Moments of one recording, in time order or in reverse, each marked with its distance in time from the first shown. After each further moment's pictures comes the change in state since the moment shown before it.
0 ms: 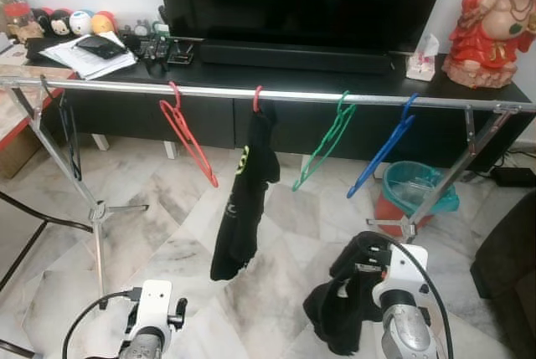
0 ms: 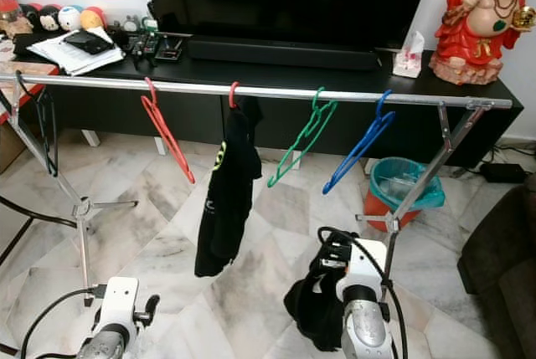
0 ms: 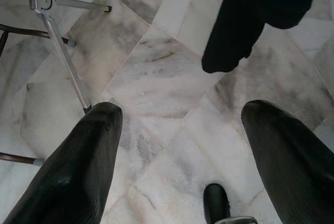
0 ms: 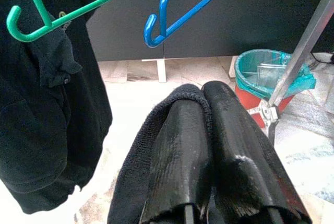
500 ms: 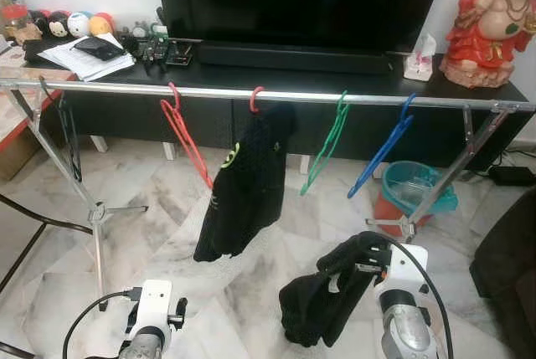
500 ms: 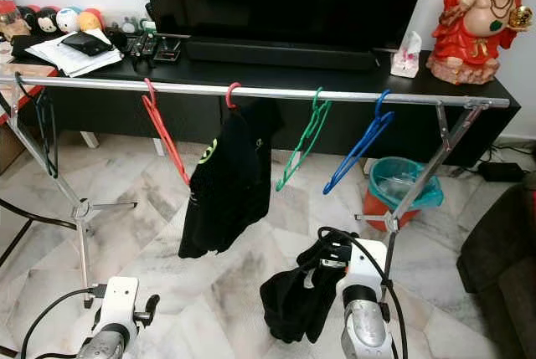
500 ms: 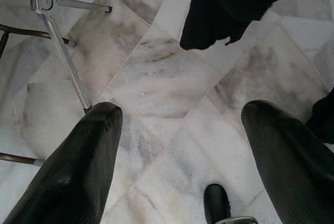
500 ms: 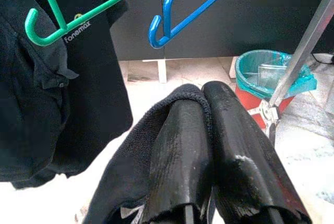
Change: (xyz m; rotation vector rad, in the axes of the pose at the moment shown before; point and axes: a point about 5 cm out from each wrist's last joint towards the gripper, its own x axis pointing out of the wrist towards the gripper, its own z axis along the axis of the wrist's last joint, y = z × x) left arm 0.000 0.000 0.000 0.000 0.000 0.000; right arm 0.000 0.000 0.000 0.000 0.000 0.001
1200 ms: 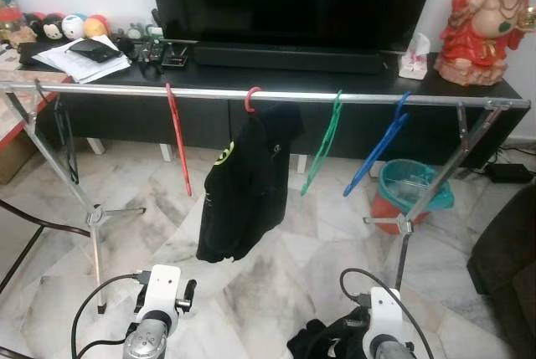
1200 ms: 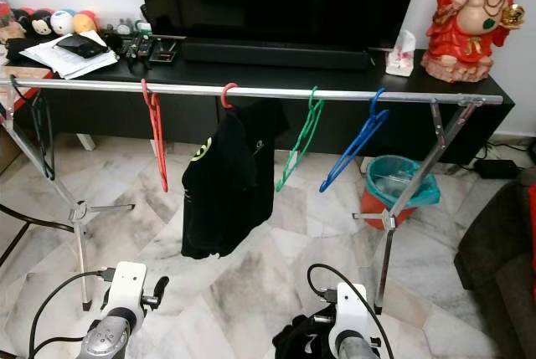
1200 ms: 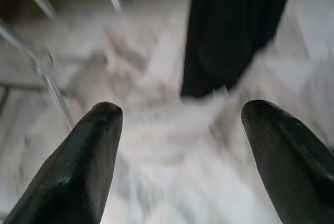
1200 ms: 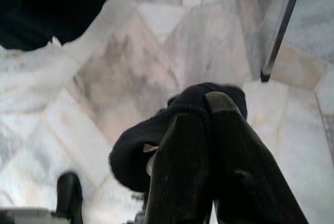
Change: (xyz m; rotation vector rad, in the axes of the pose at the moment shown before) left arm 0.004 -0.004 0.039 0.031 -0.228 -0.021; right arm -0.027 -0.001 -0.092 -0.027 0.603 0.040
